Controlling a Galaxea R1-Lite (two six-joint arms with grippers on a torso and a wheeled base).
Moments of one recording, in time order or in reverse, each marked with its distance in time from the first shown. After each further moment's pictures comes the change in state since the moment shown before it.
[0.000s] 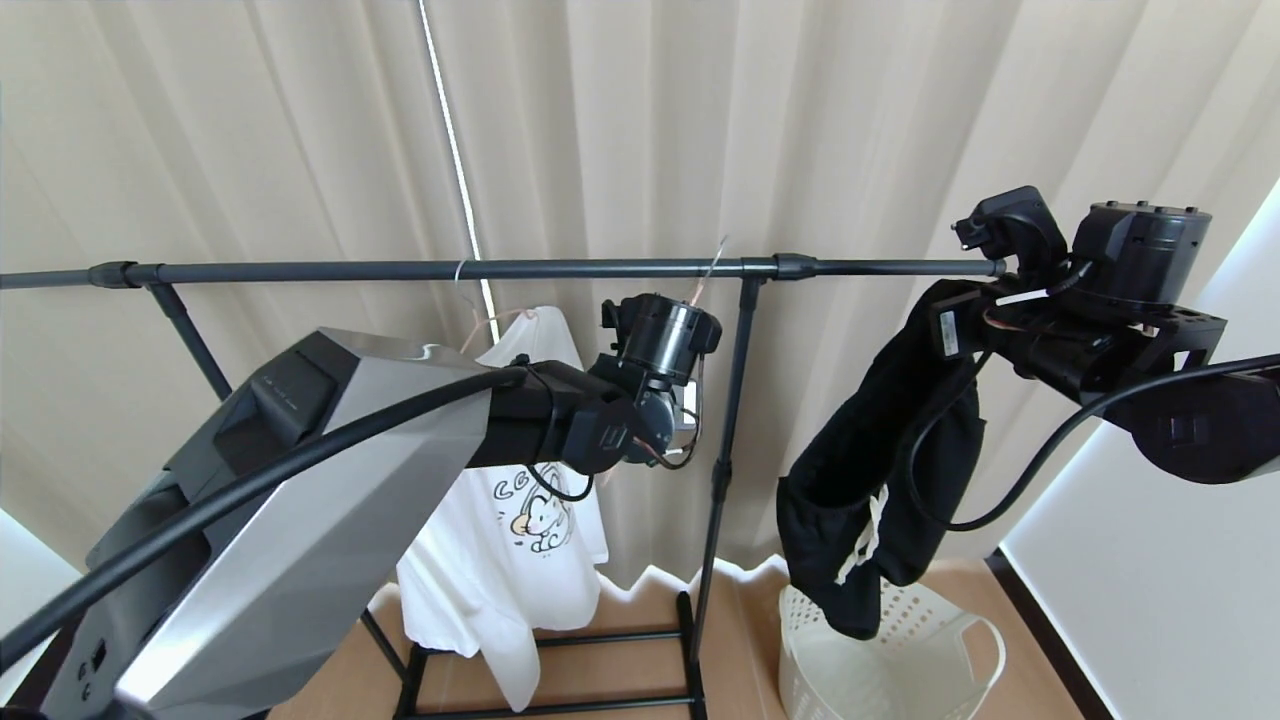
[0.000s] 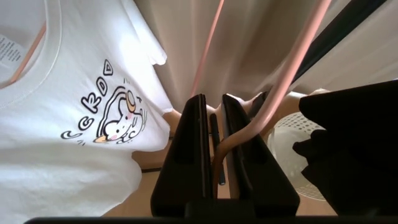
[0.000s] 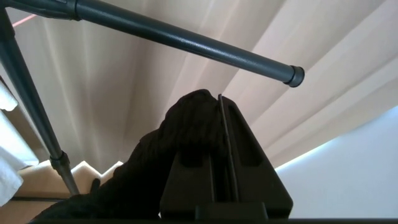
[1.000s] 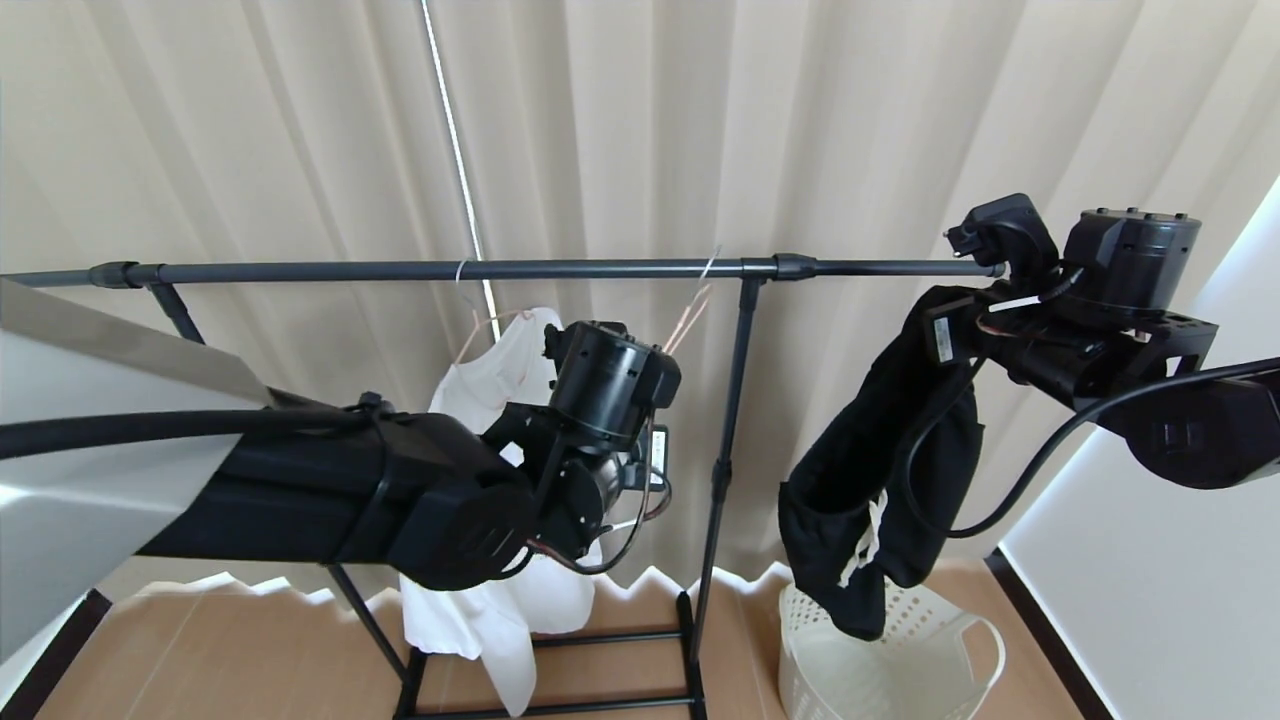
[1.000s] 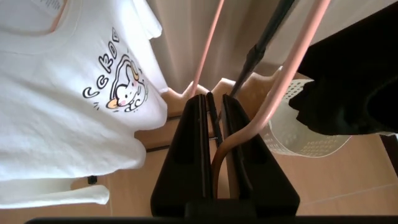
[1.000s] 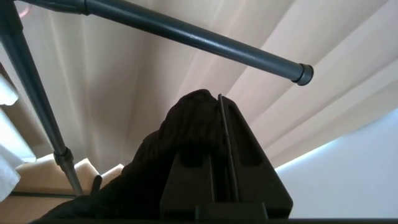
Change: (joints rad) left arm -0.083 -0.385 0.626 -0.231 -0.010 -0.008; right arm 0.012 0.004 0.011 0.000 -0.003 -0.001
